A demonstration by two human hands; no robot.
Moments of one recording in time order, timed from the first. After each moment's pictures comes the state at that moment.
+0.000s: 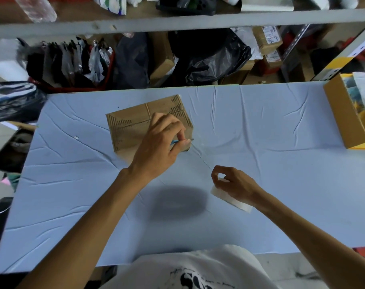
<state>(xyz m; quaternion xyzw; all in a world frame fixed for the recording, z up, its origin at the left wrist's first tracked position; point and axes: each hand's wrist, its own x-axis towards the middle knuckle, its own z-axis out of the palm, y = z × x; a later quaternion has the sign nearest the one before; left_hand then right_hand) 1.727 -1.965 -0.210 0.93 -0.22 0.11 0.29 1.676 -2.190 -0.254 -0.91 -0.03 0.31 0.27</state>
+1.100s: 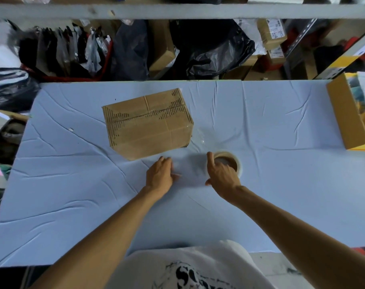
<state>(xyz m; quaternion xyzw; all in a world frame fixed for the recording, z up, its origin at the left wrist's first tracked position) 1.693 -1.969 -0.357 0.96 0.01 -0.20 0.20 1.692 -2.167 -0.329 -0.96 -0.10 0.24 0.09</state>
